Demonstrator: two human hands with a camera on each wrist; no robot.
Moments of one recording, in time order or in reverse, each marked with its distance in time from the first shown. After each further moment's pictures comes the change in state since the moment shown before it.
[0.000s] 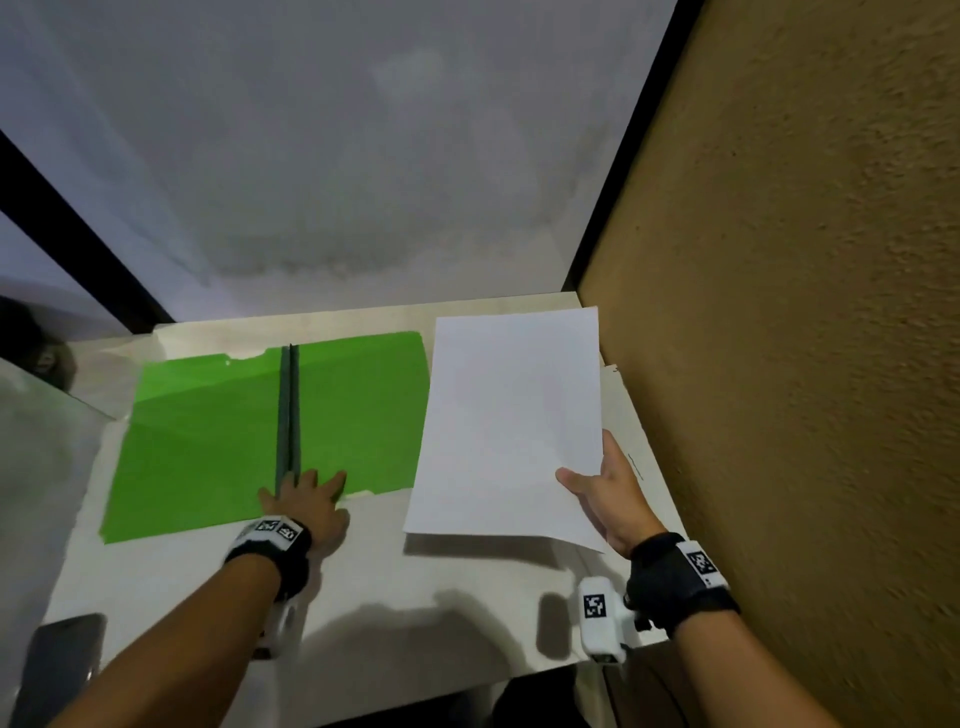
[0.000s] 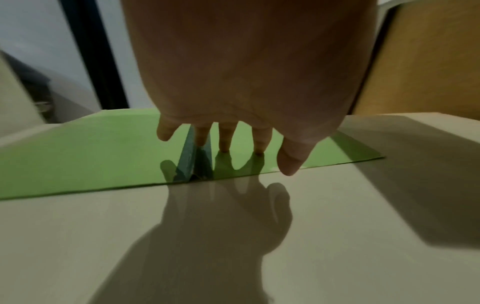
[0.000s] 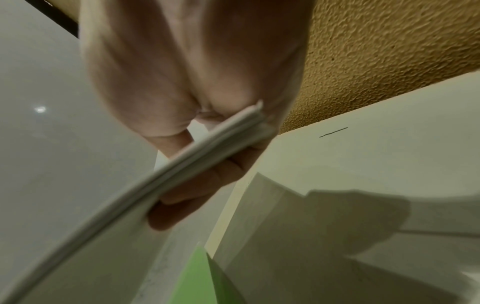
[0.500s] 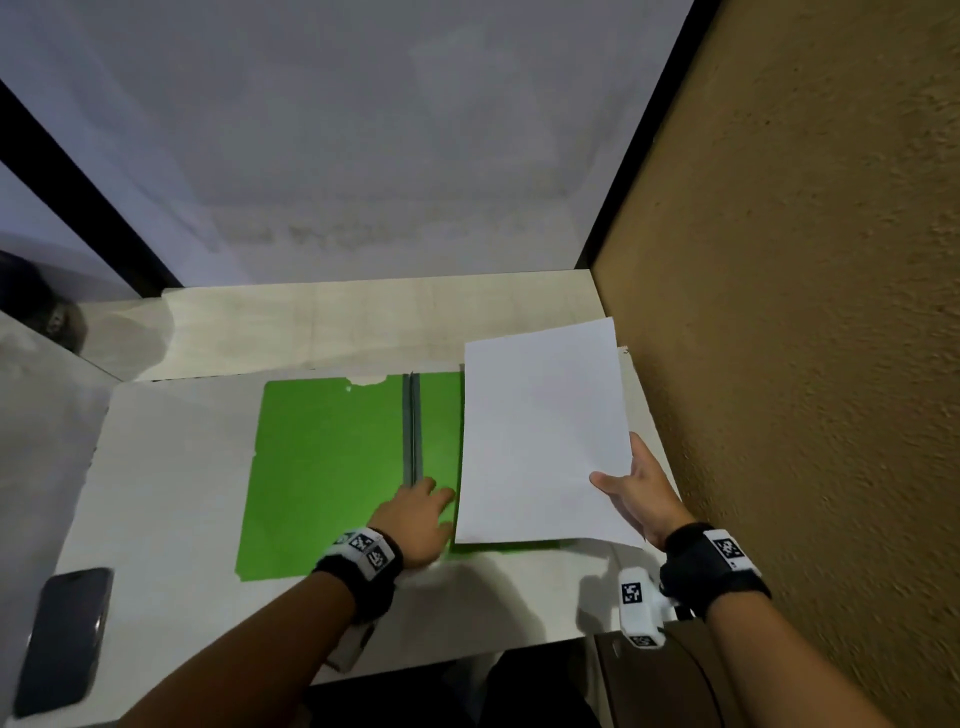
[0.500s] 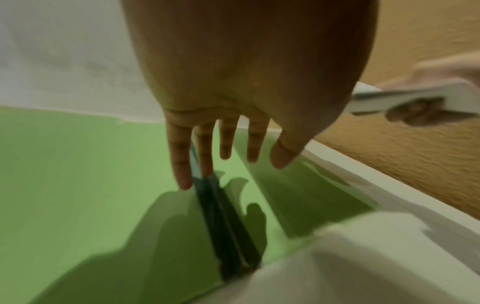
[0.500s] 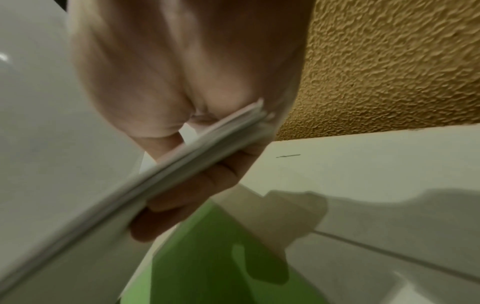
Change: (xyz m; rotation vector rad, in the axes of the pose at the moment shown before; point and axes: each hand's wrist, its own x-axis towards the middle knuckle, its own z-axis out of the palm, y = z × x) left_hand -0.058 0.122 0.019 -0.141 0.012 0.401; right_hand 0.011 0.025 -0.054 -0.063 -0.032 0.108
